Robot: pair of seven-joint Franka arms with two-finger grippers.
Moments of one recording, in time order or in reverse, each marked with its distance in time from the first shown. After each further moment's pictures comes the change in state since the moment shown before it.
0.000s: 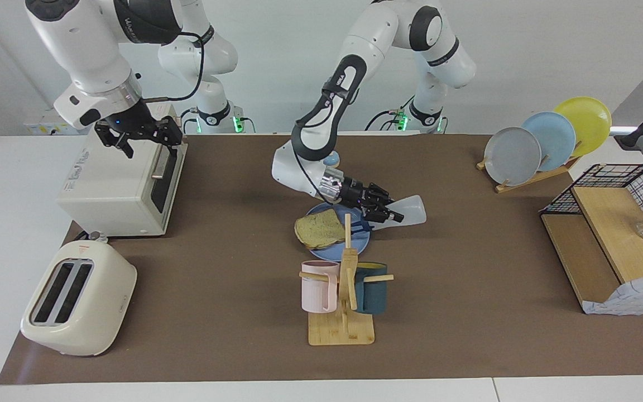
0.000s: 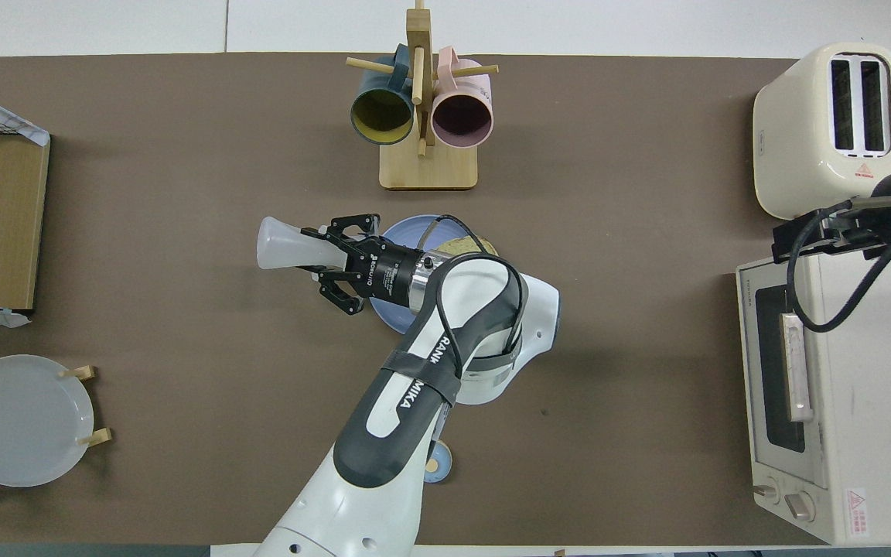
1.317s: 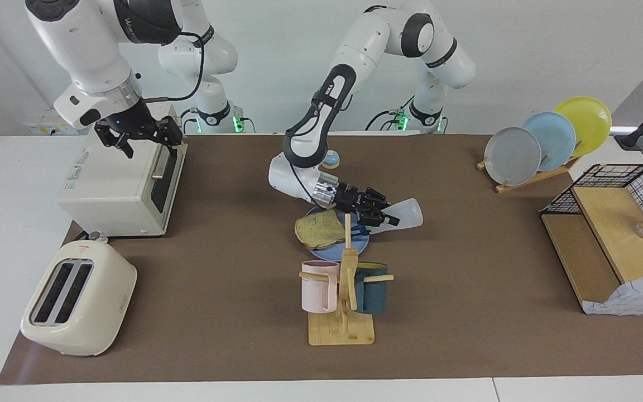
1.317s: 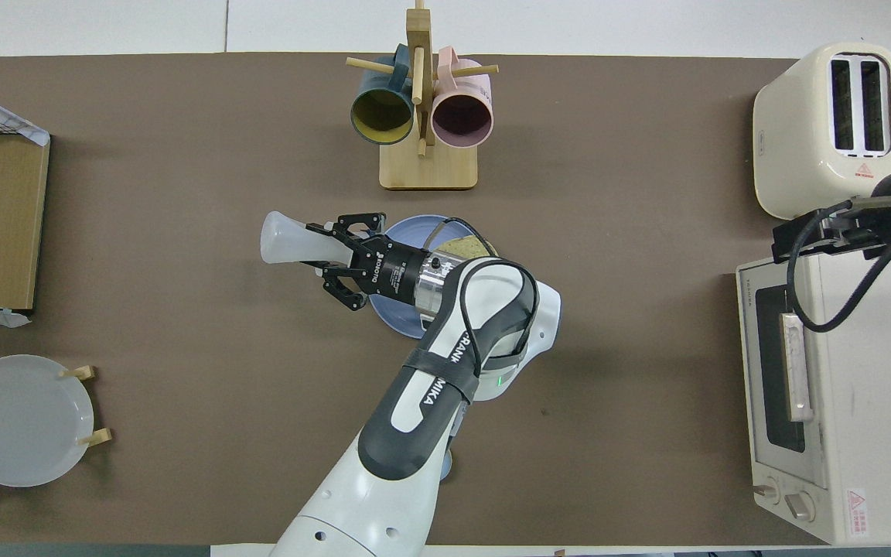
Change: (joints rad) left arm -0.019 0.041 0.017 0.034 0.027 -0.018 -0.002; right arm 0.000 0.000 0.000 0.000 0.000 0.000 0.000
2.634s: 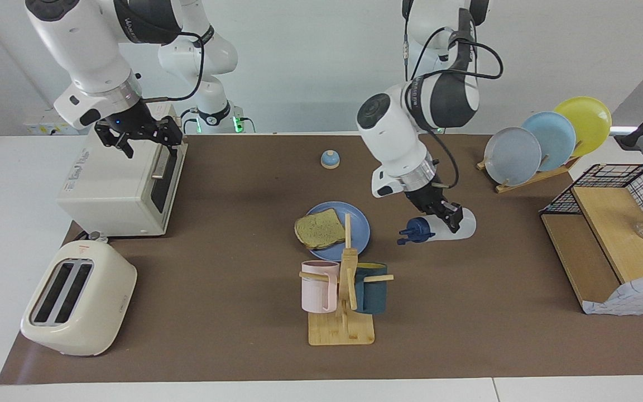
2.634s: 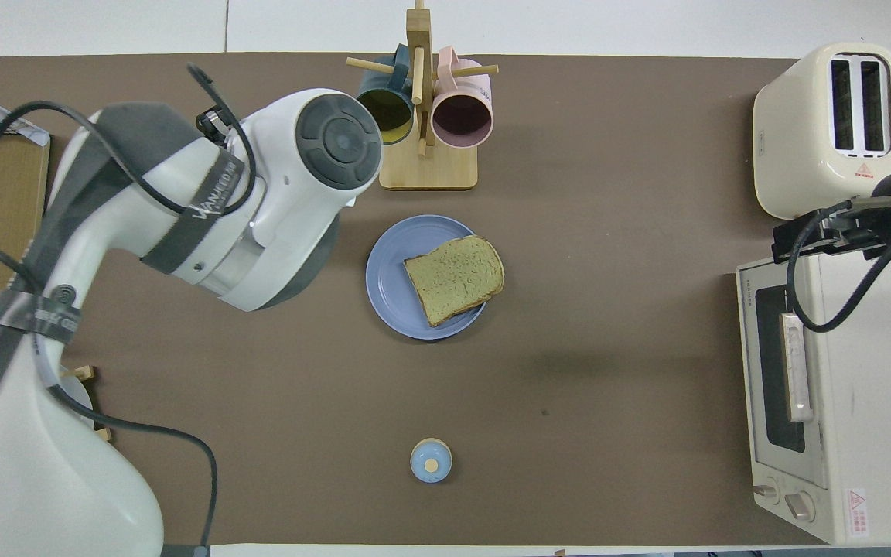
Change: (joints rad) left arm 0.325 -0.367 0.031 0.012 -0.528 0.411 -0.217; right arm 0.000 0.000 0.000 0.000 0.000 0.000 0.000
